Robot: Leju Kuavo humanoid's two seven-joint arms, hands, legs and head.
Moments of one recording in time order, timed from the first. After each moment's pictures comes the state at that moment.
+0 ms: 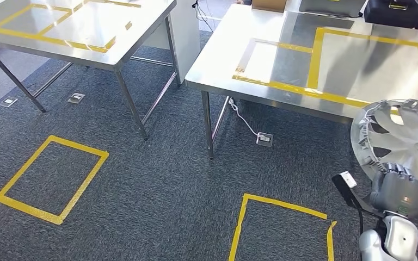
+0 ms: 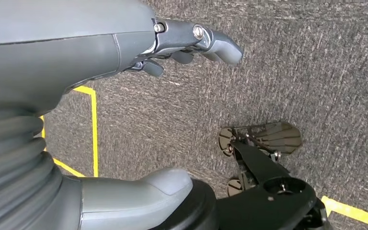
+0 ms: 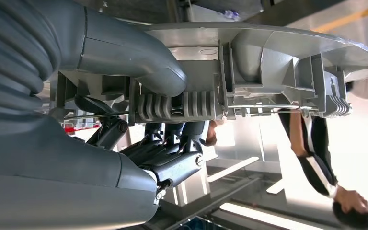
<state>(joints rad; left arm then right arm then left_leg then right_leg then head) -0.07 -0.13 1.23 -0.20 -1.19 -0.19 -0.34 -0.05 -0.05 -0.51 -1.27 1.47 -0.59 -0.05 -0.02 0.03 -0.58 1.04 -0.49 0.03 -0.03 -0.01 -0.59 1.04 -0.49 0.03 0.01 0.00</state>
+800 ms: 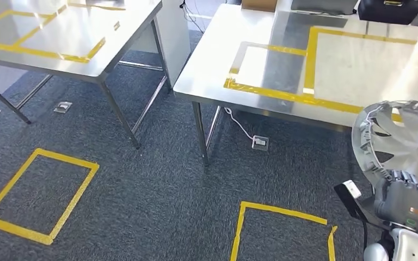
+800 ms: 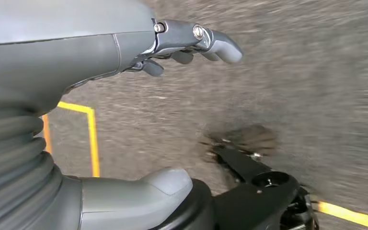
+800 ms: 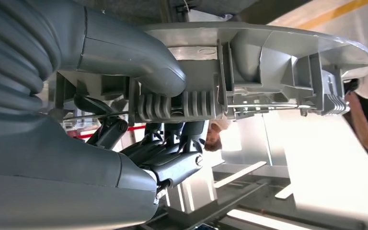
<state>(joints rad) -0.07 -0.12 1.23 -0.20 -1.23 -0.20 -0.34 0.09 -0.02 -0.48 -1.50 1.40 -0.51 -0.04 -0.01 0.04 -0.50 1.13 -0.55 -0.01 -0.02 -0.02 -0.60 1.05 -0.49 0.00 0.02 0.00</state>
